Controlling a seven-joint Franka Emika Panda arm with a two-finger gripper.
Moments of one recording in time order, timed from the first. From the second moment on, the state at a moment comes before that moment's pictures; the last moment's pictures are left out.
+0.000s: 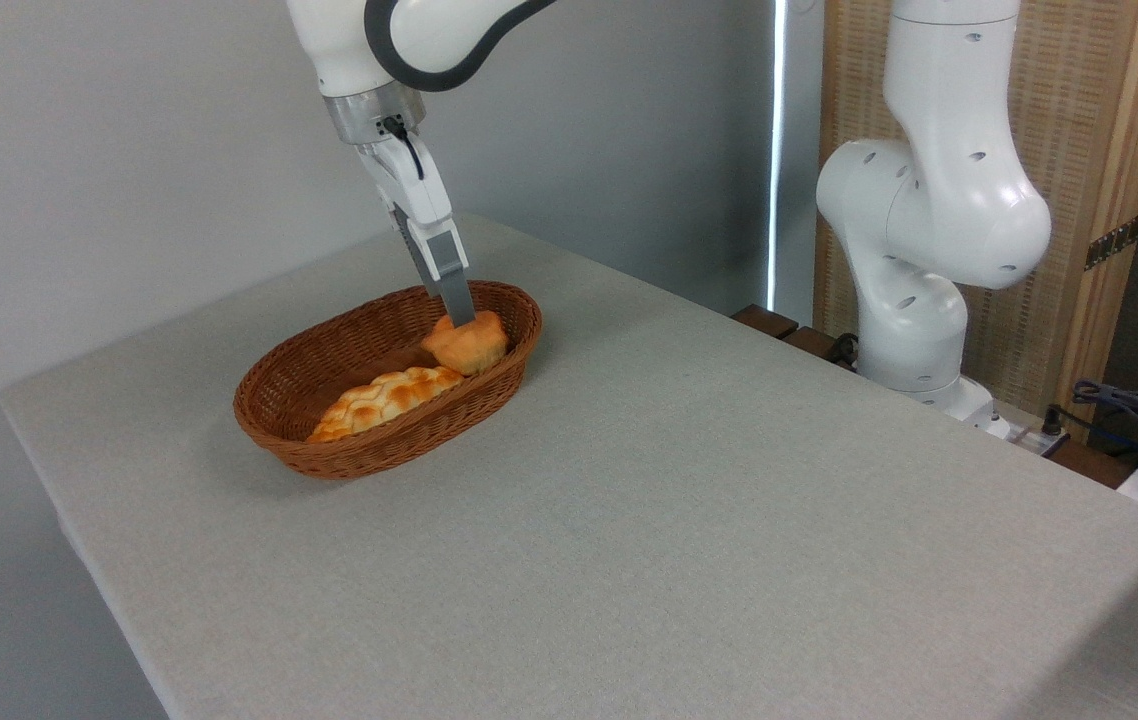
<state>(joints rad) -0.13 -0.05 -0.52 -1.97 -0.06 1.82 0.40</state>
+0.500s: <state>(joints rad) -0.11 -0.07 -0.38 -1.87 -0.03 1.79 0.40</state>
